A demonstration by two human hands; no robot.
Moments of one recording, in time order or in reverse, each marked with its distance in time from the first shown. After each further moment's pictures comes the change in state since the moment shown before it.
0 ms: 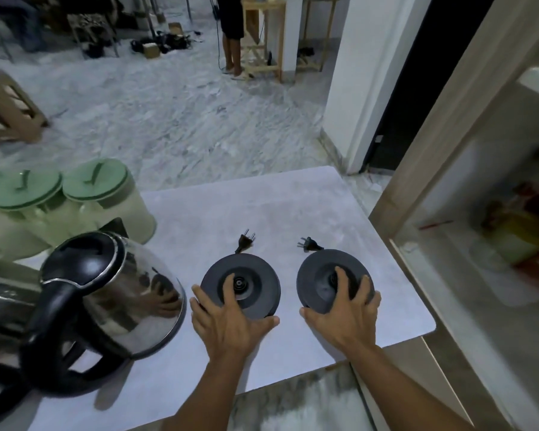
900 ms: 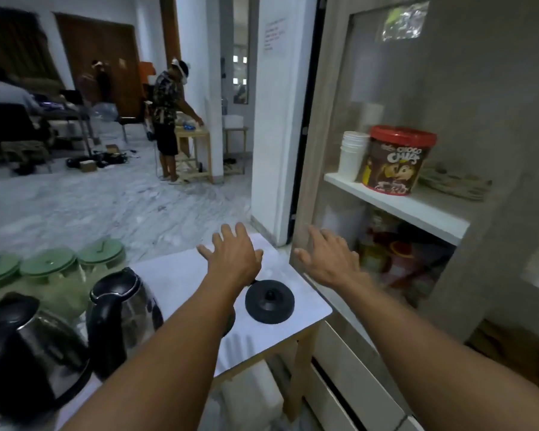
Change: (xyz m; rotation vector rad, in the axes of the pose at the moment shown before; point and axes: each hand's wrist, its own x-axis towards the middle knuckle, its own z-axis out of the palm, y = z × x) left_hand -0.165 0.115 -0.218 0.174 0.133 0.674; right_hand -0.184 -0.021 -0.250 -0.069 0.315 -0.119
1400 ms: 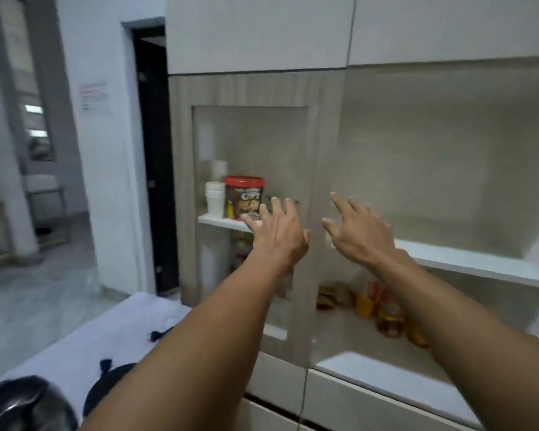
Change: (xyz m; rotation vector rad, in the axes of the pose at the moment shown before) left_hand -0.148 0.119 -0.143 -0.226 0.067 0.868; right_hand -0.241 -0.020 -0.191 -0.232 0.535 0.533
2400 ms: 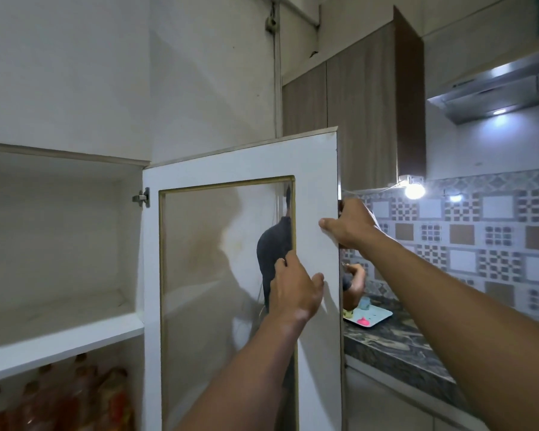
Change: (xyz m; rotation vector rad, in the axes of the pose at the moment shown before) left_hand -0.259 0.621 -0.033 -1.017 -0.419 0.720; right_hand -0.288 0.409 -0.450 -0.058 0.699 0.882
